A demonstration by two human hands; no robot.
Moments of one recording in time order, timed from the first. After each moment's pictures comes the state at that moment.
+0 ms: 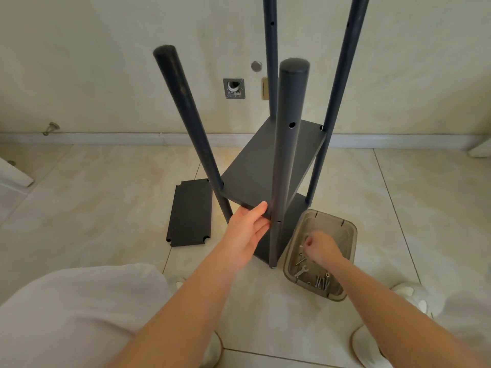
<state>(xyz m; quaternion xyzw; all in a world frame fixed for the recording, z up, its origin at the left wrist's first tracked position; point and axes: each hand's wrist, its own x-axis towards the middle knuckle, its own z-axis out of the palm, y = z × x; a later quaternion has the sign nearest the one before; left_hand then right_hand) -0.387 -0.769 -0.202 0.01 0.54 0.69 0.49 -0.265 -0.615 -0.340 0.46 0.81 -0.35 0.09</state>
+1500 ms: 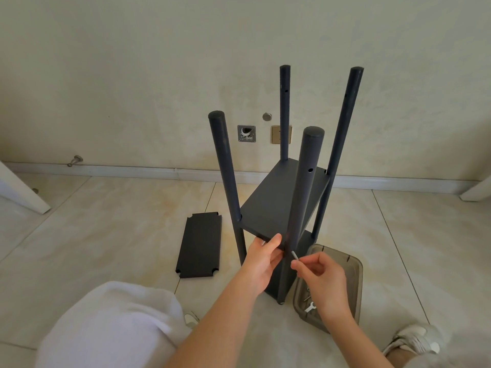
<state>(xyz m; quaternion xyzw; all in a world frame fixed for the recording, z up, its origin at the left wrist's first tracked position) -0.387 -0.766 -0.213 0.02 0.59 0.67 0.46 -0.257 -0.717 -0.210 0.45 0.65 -0.54 -0.28</state>
